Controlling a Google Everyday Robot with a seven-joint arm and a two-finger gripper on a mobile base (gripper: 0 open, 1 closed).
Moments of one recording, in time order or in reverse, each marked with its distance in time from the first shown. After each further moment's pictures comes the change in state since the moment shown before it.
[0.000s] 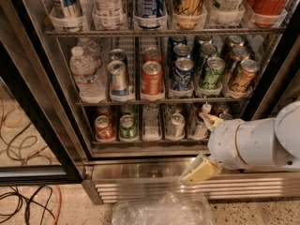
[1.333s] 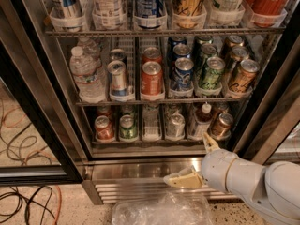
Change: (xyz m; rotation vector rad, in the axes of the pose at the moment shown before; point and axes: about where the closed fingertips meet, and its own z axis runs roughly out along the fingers) arm 0.041 0.004 0.064 0.168 -0.300 0.296
